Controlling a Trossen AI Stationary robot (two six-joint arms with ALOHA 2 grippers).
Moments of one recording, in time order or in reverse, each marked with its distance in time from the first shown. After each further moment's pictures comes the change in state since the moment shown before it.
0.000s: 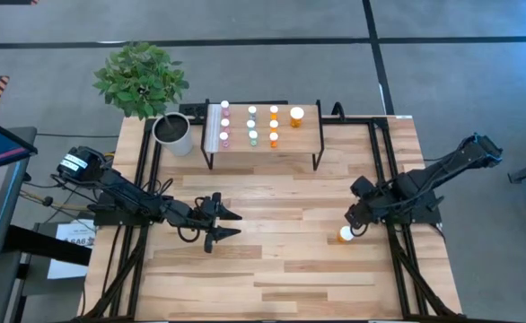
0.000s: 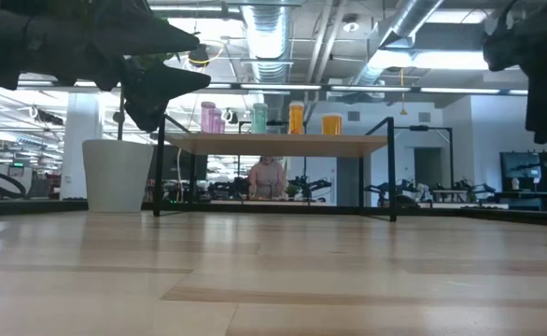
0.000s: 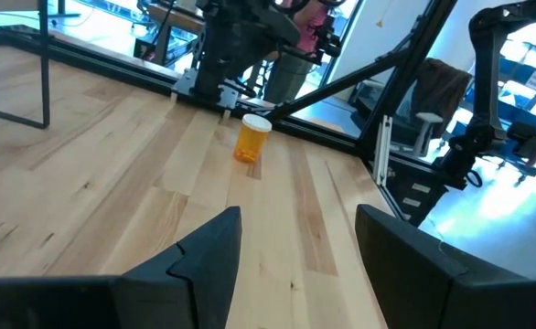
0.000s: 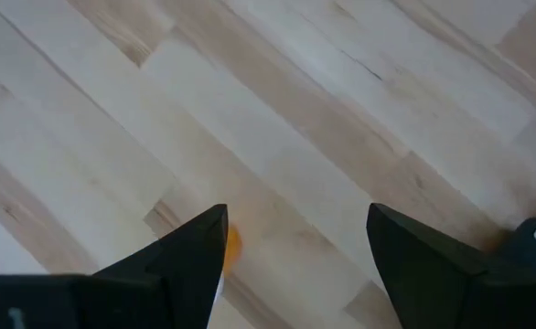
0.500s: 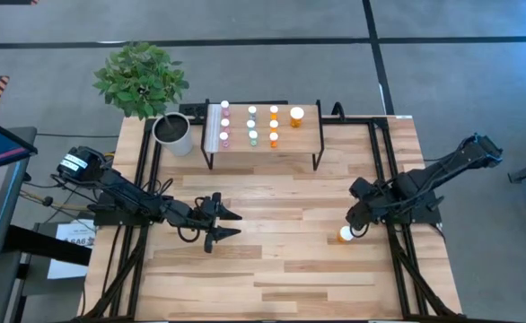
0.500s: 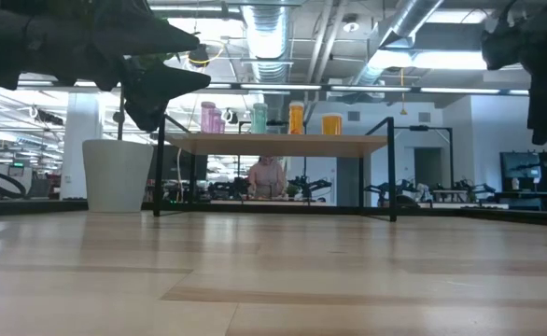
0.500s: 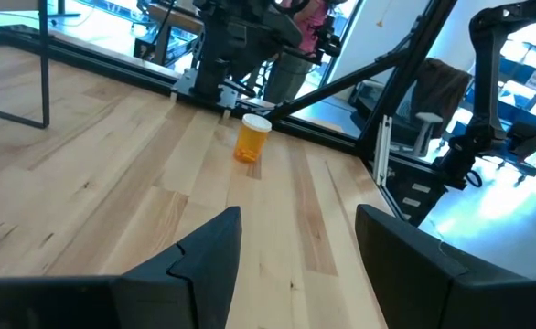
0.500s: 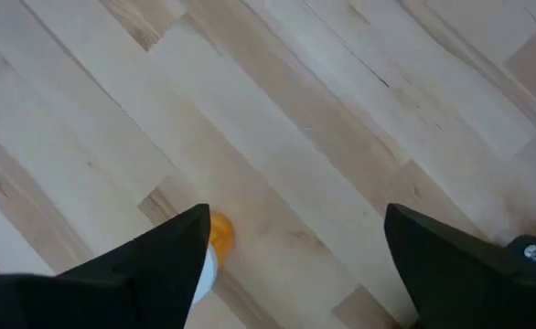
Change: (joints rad) left arm 0.000 0.000 0.000 0.000 0.000 0.000; right arm -0.007 0.000 0.000 0.008 -0.015 -0.091
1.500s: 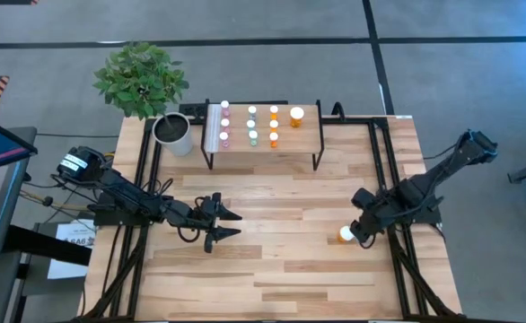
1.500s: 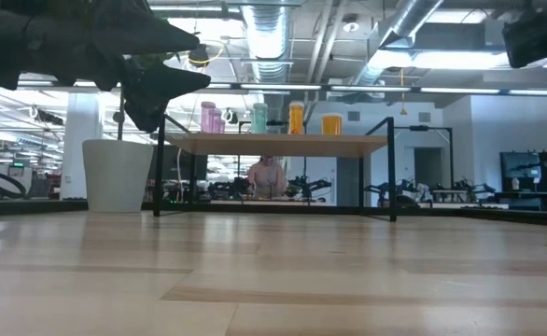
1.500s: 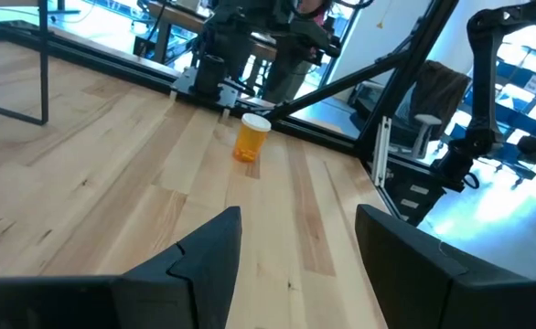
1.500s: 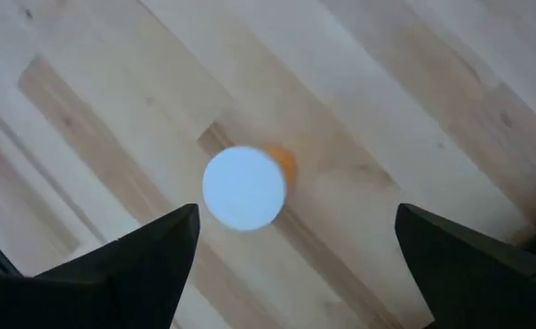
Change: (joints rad) left arm 0.000 0.000 0.000 0.000 0.000 -0.014; right arm 0.128 0.004 0.000 0.057 -0.127 0.163
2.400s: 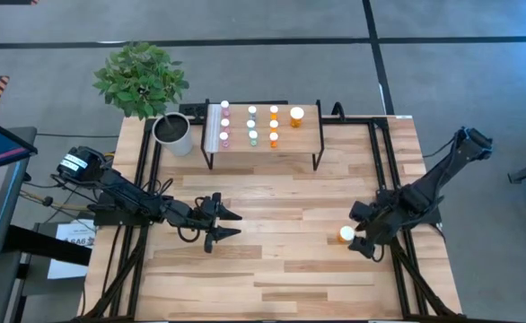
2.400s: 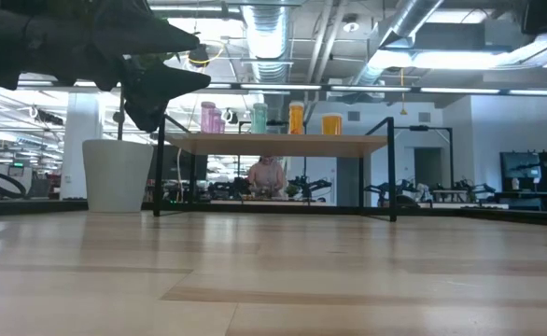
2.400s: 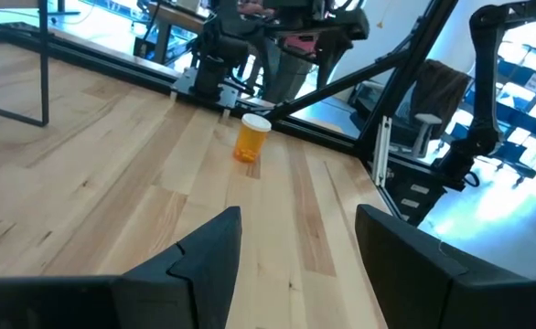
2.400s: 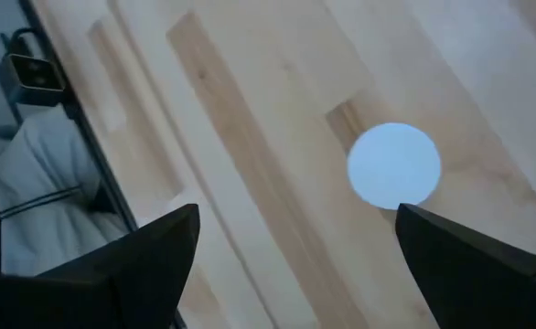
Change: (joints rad) left arm 0.000 0.000 0.000 0.000 0.000 0.006; right arm 0.125 0.012 0.011 0.231 -0.029 -0.068
